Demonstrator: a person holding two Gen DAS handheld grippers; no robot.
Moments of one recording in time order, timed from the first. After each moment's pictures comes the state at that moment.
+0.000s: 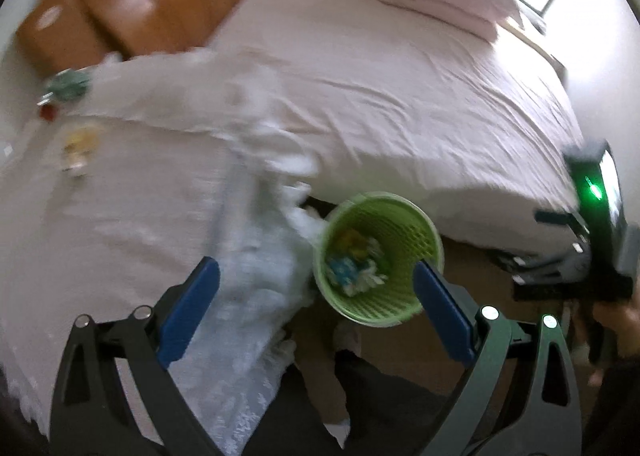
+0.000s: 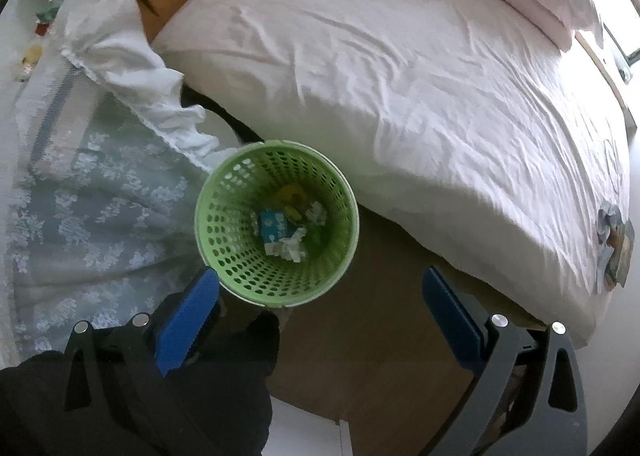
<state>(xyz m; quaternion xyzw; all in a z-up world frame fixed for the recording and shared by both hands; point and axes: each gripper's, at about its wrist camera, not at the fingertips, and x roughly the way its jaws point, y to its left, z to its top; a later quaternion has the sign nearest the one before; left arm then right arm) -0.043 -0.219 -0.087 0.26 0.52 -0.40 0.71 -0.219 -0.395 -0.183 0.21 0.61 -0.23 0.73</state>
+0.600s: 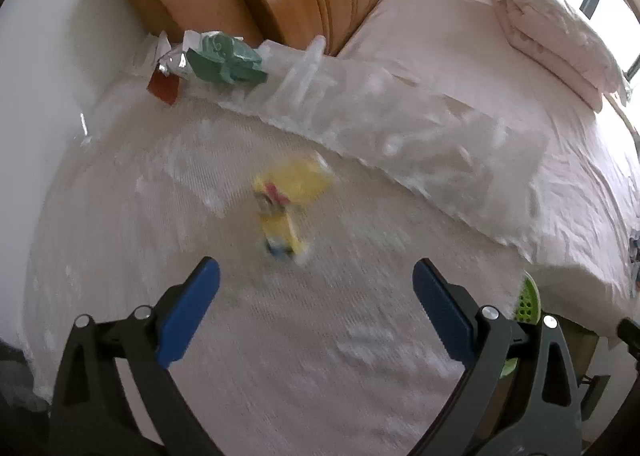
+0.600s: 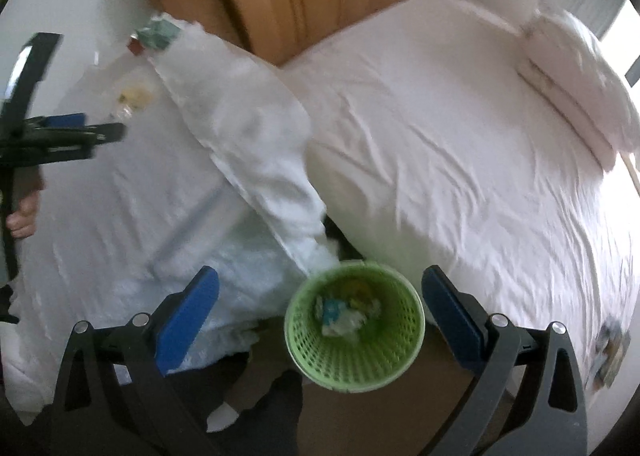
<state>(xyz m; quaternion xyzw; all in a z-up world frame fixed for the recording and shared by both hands) 0.173 -0.171 -0.107 0.24 0.53 -0.27 0.77 -0.049 -0.334 -0.083 0.13 0.55 -0.14 0.81</state>
